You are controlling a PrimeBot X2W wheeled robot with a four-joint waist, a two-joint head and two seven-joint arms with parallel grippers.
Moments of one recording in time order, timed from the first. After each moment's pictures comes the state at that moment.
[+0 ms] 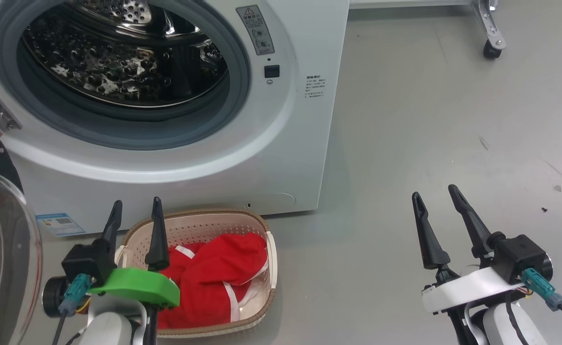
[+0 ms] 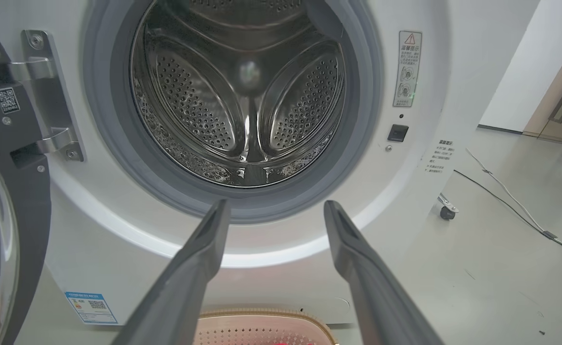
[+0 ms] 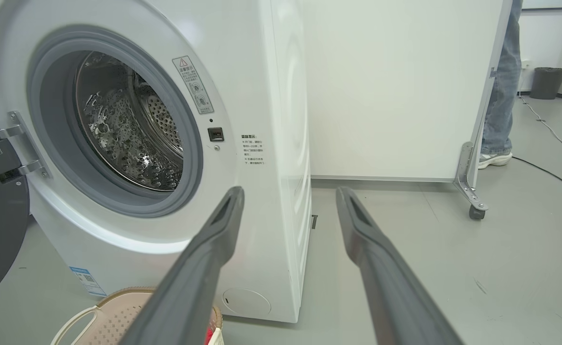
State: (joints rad) left arm -0.17 0.03 -0.20 0.28 -0.41 0.09 -0.25; right arm -0.03 -0.06 0.16 0.10 0.25 0.12 -0.26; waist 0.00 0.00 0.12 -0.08
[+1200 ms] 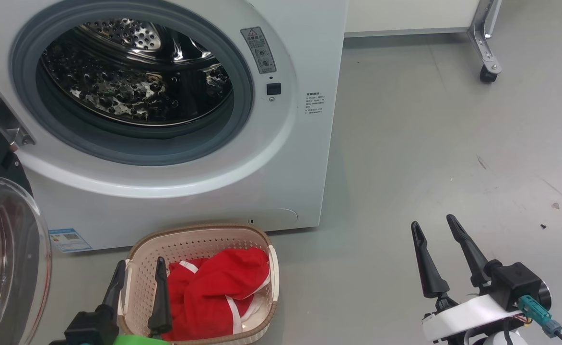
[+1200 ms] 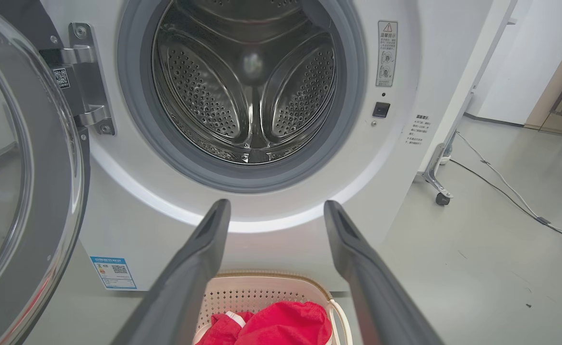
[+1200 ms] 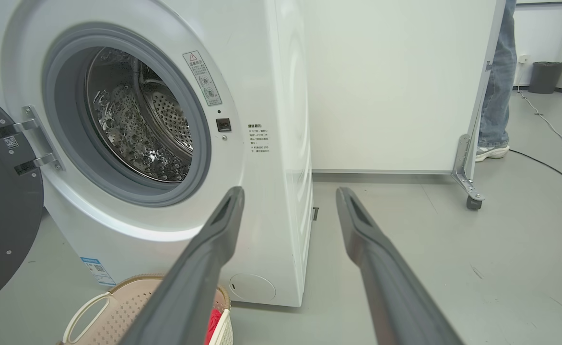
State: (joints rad) left arm 0.11 0.04 -0.20 0.08 -0.38 0.11 -0.25; right arm 0.07 -0.04 0.15 0.08 0.24 0.12 -0.26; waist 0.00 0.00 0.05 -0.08
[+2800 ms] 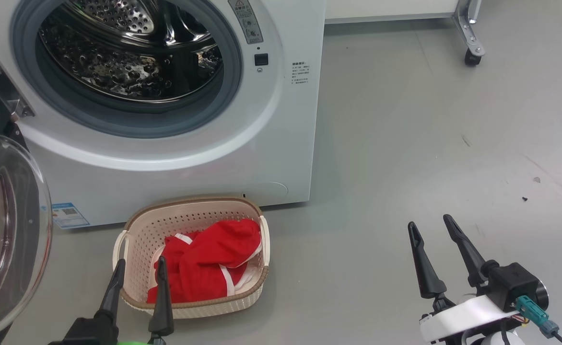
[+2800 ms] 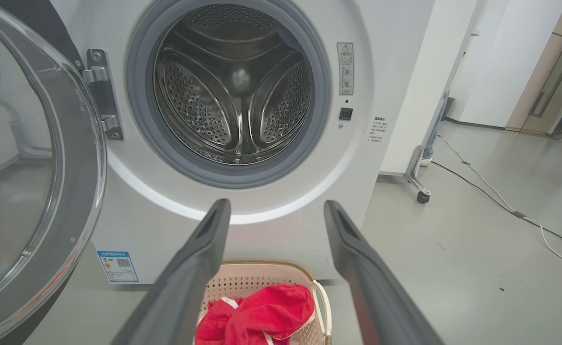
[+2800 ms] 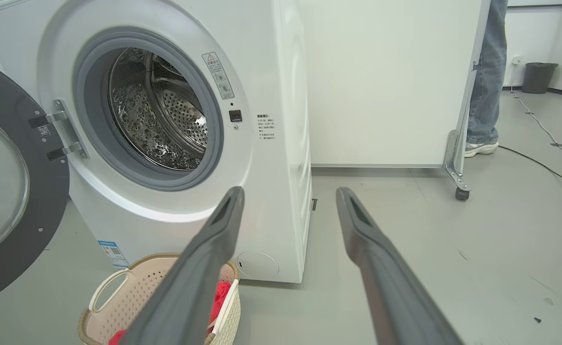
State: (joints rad) left arm 0.15 0.05 -0.20 -0.01 -0.35 0.12 -0.25; right arm 0.07 -0.04 0.16 0.07 0.24 0.12 -0.26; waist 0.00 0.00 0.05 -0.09
